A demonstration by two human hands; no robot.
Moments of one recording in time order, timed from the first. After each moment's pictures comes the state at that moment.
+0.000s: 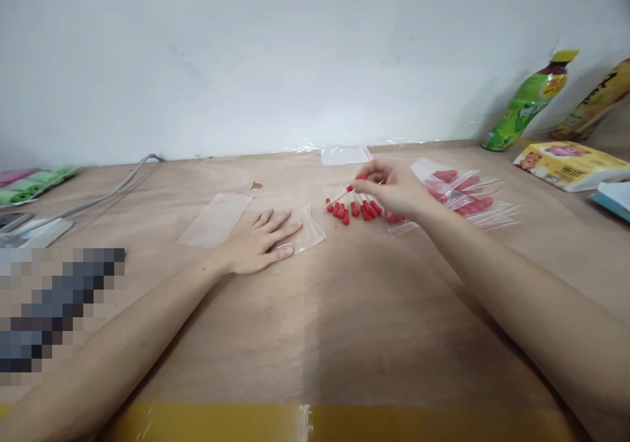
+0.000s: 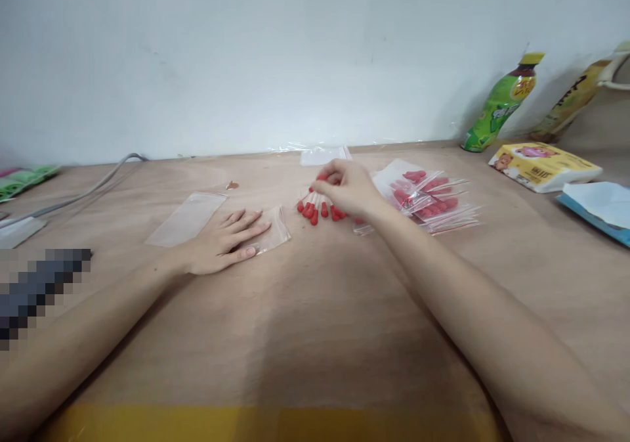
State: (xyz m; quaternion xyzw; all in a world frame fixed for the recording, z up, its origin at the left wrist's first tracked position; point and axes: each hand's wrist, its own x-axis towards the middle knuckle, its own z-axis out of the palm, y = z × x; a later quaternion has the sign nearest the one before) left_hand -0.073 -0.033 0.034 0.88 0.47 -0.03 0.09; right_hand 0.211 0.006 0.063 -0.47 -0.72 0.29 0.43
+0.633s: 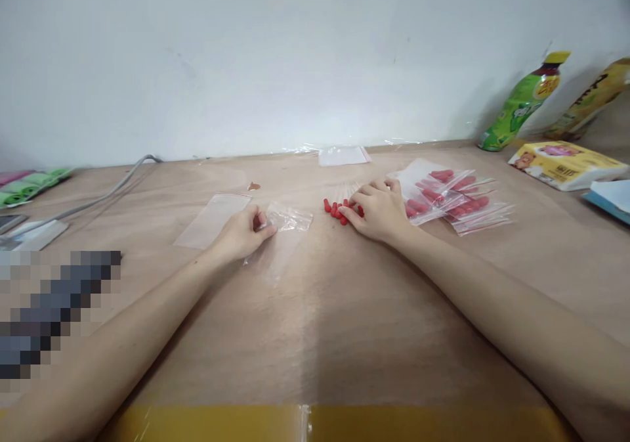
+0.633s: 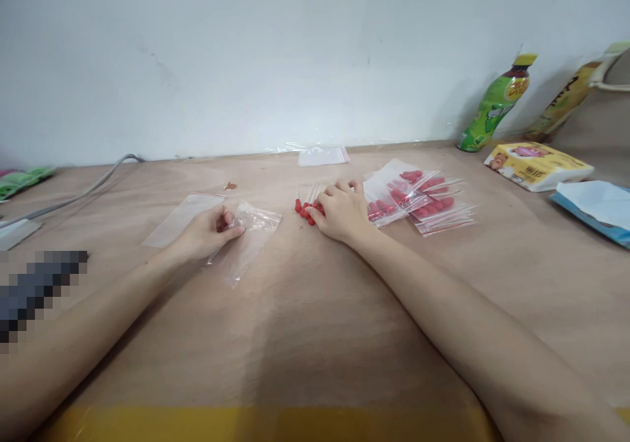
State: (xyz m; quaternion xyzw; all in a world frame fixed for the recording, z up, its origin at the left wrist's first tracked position) left_hand -0.077 -0.018 0.029 0.71 0.64 0.24 0.16; right_hand 0.203 0.001 0.019 -0.50 -0.81 -0.15 0.26
